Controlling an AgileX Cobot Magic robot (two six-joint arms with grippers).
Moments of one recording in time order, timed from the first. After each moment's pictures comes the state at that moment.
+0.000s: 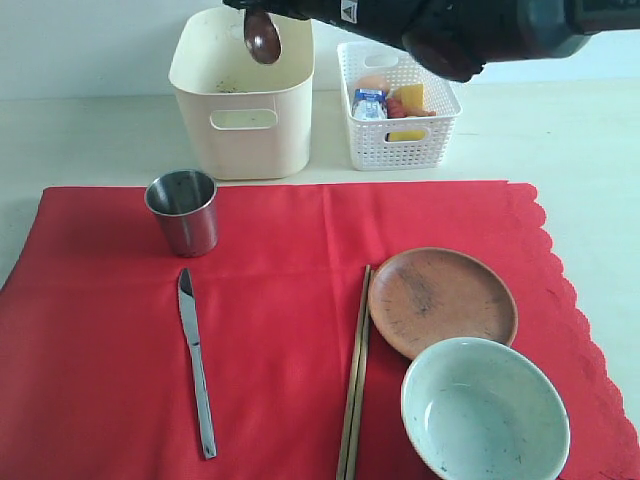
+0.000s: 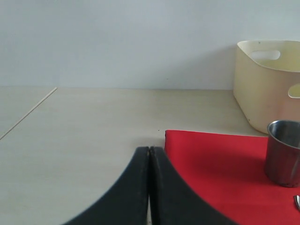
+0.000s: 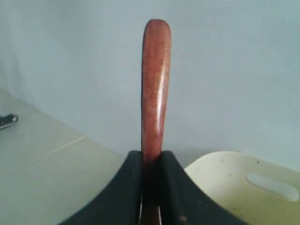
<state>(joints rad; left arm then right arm) 0.09 0.01 0.00 0.04 0.21 0.00 0.48 2.08 -1.49 -0.62 -0.57 0.72</state>
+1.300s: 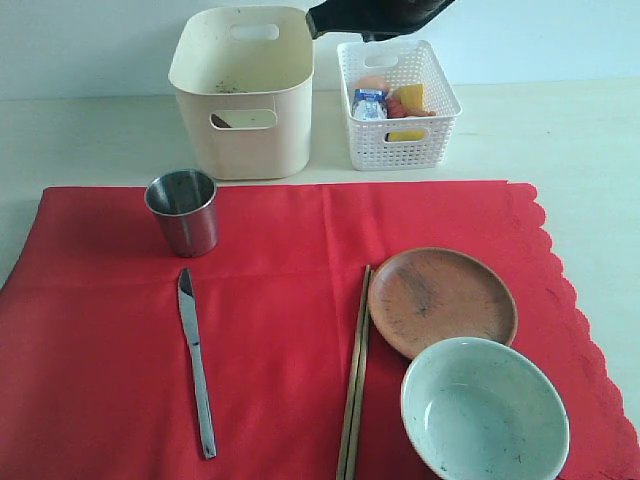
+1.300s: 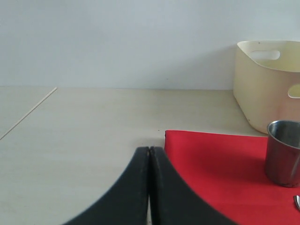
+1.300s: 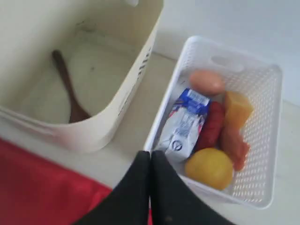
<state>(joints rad) 0.09 0.01 0.00 0.04 0.21 0.00 0.49 1.90 -1.61 -0.22 0.58 0.19</state>
